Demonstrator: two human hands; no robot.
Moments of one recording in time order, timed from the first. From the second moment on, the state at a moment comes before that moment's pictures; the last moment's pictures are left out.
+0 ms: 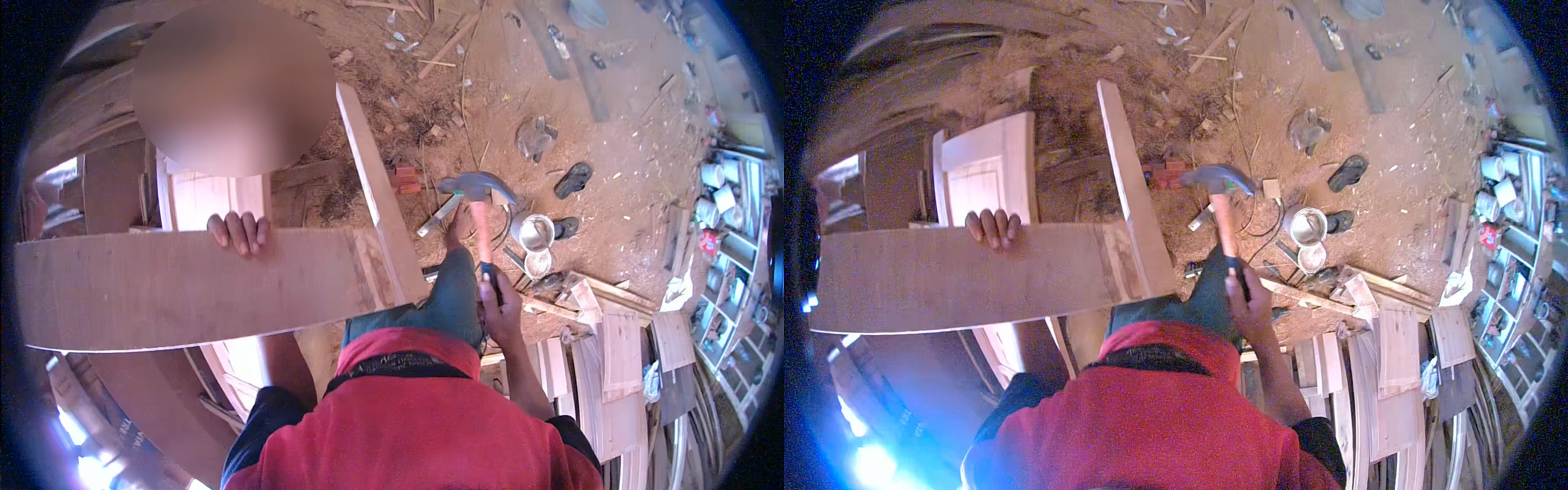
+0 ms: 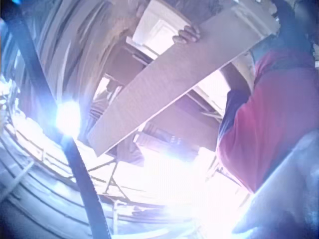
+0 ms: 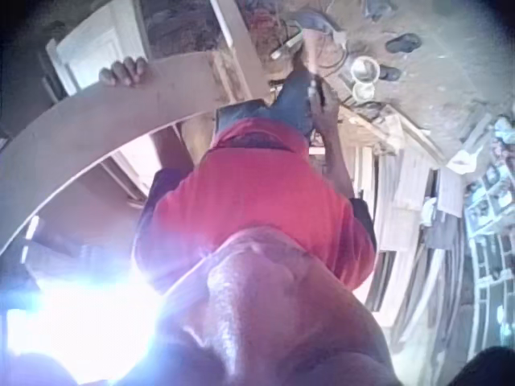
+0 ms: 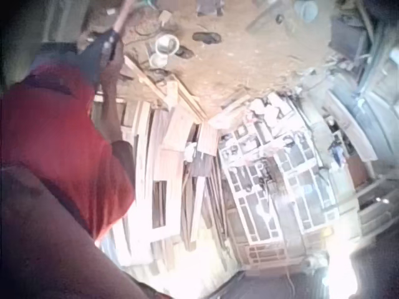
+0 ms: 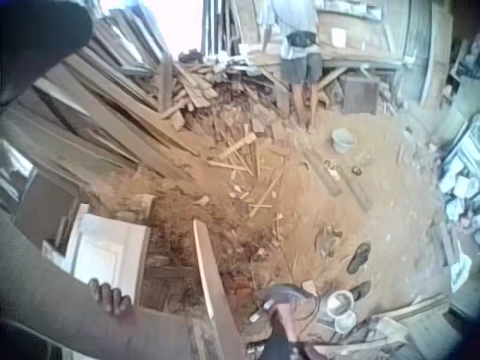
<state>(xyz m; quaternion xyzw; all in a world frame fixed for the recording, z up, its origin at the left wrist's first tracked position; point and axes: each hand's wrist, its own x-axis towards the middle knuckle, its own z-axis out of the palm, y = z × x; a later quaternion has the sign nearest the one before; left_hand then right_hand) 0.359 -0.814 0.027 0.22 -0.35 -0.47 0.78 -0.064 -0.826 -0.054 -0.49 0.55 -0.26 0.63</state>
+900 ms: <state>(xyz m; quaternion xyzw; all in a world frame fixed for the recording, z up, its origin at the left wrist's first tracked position) 0.470 -0.573 0.111 0.05 -0.34 -0.33 0.88 0.115 -0.634 0.117 -0.63 0.40 -0.28 0.60</state>
